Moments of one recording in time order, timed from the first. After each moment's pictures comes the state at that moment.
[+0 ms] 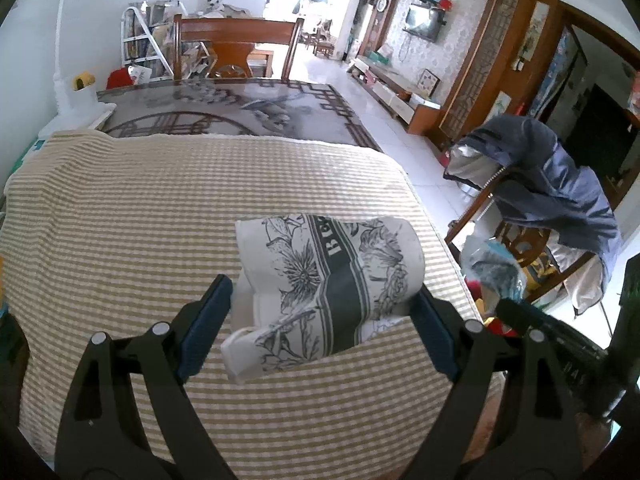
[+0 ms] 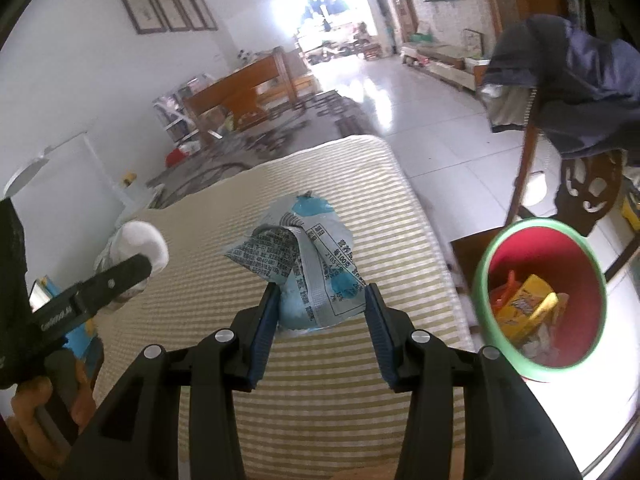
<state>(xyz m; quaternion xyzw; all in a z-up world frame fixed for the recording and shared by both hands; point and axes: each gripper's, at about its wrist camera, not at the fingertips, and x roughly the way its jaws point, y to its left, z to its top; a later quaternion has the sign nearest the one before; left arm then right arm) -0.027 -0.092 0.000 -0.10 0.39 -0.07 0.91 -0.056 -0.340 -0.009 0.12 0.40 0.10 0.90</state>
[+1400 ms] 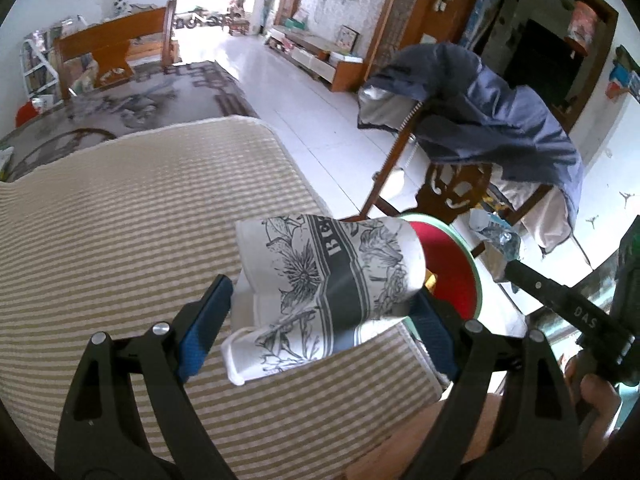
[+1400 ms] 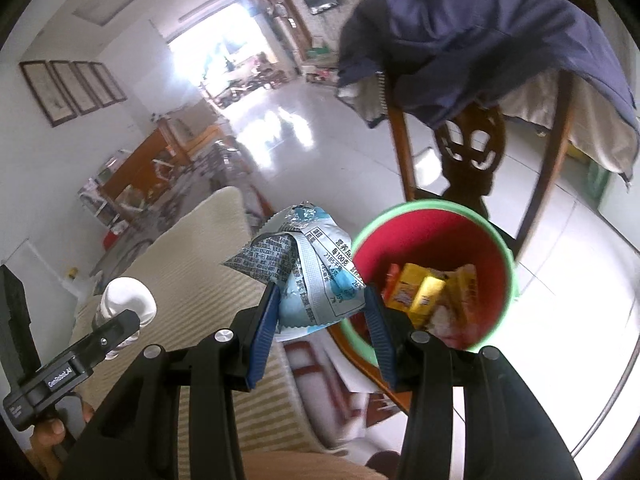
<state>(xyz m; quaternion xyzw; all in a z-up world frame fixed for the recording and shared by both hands) -0.002 -0.238 -0.018 -0.03 0.42 -0.21 0.88 -0.091 -0.498 -0.025 0.24 0.37 -0.04 0.90</state>
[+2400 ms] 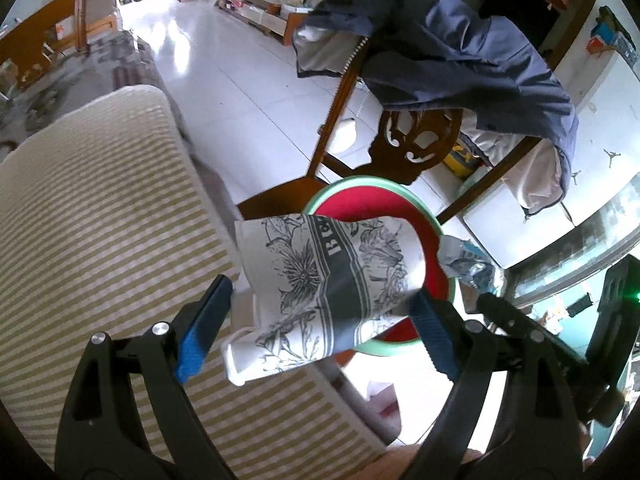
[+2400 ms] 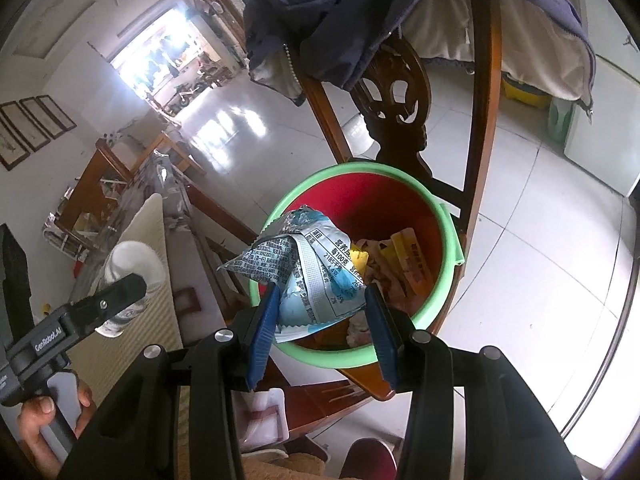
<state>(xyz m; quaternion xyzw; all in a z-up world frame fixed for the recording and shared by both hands) 0.035 -0.351 -0.056 0.01 0.49 -0.28 0.82 -0.104 -0.559 -0.076 0.29 0.40 -0.11 0.86</state>
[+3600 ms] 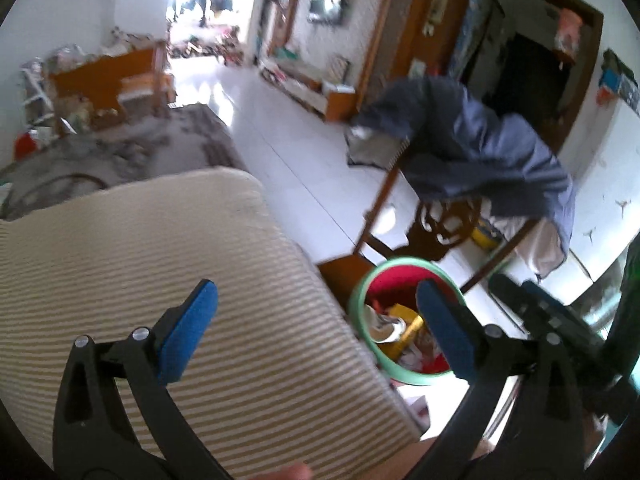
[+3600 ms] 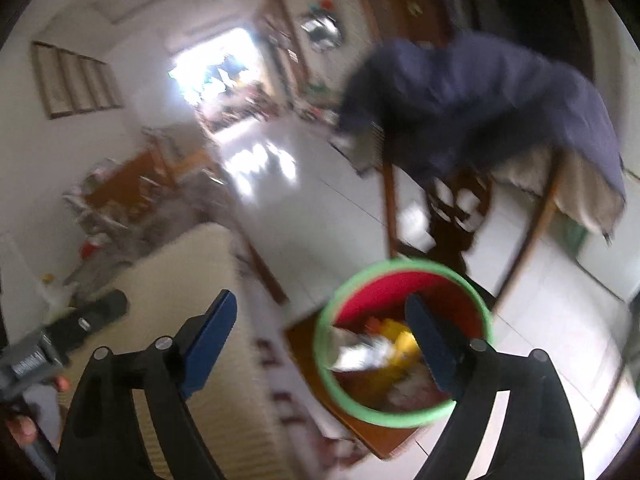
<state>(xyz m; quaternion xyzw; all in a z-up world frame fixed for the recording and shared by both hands) 0.000 -0.249 0.030 -0.03 0.36 -0.21 0.91 -0.081 -0.466 0.025 0.17 0.29 -0.05 0.94</state>
